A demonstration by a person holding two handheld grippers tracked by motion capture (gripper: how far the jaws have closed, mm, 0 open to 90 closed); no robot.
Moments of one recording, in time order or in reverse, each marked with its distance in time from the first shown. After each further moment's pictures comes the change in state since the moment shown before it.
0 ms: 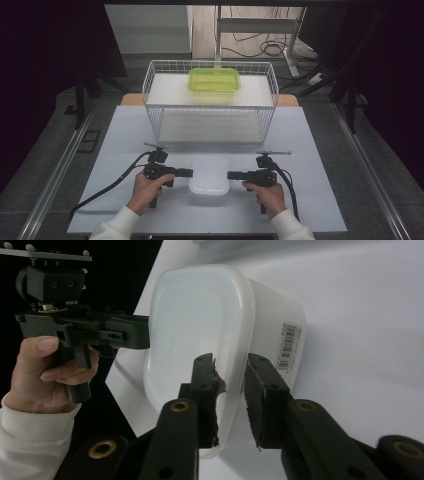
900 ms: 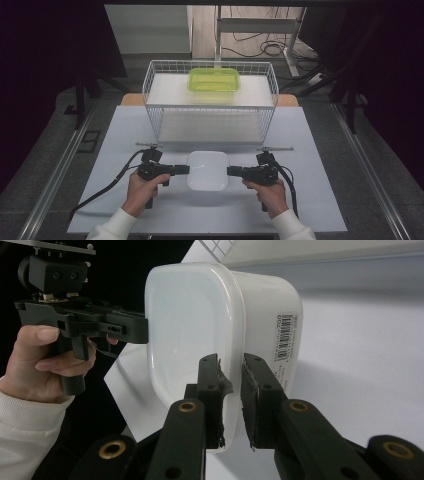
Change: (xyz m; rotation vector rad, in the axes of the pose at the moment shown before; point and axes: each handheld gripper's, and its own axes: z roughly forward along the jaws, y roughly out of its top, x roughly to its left) left arm -0.021 -0.002 -0.023 -0.095 0.021 0.093; right arm 0.027 0.007 -0.011 -0.062 -0.007 -0.187
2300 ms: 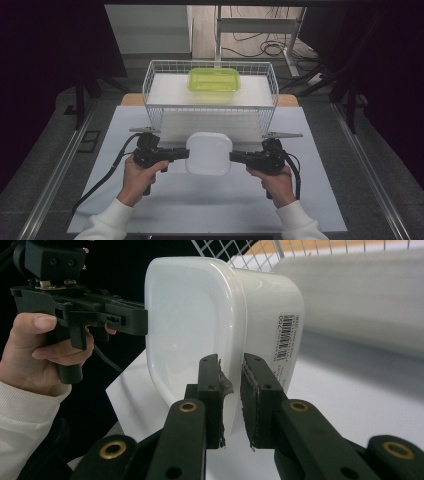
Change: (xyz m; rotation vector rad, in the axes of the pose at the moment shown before) left arm -0.039 0.041 -0.030 -0.100 0.037 0.158; right arm 0.030 0.039 -0.026 -0.088 0.001 -0.174
